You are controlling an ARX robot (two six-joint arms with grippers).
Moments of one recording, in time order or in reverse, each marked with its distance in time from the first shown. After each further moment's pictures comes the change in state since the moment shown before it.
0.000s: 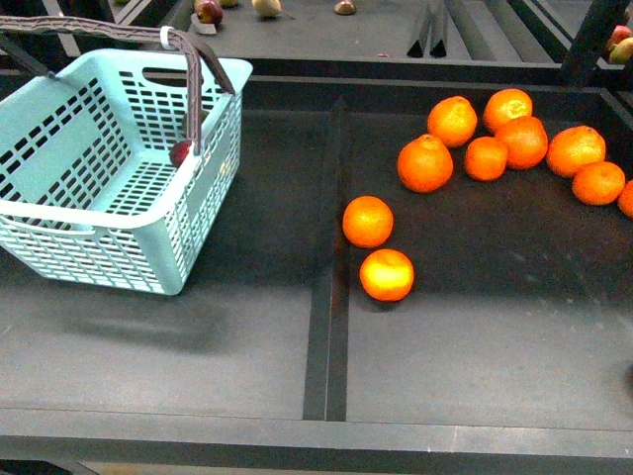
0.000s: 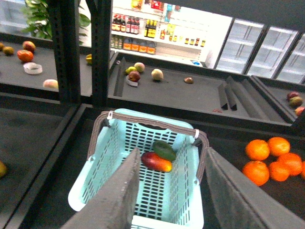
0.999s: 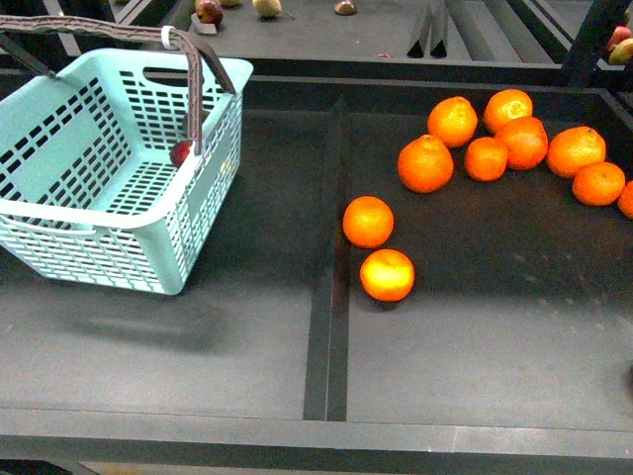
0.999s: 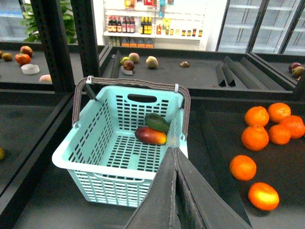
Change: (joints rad) left arm -0.455 -0.550 -0.396 -0.151 -0.443 0.095; right arm 0.000 0.000 0.000 0.000 -0.001 0.000
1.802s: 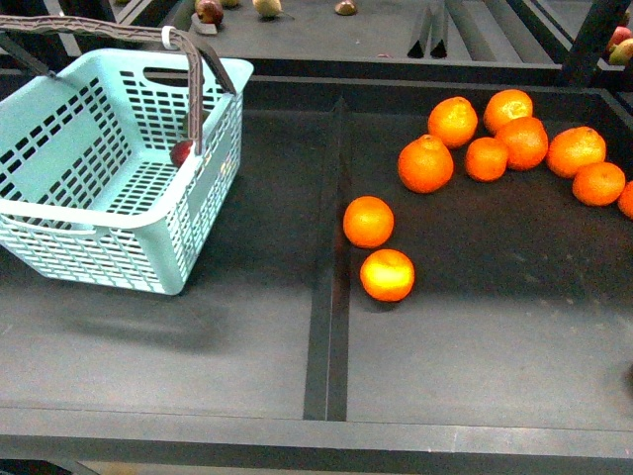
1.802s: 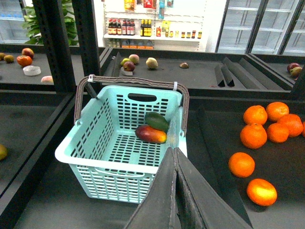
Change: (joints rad) left arm 0.000 -0.273 -0.013 -0.247 0.000 0.000; right arm 0.000 0.000 0.000 0.000 0.000 0.000
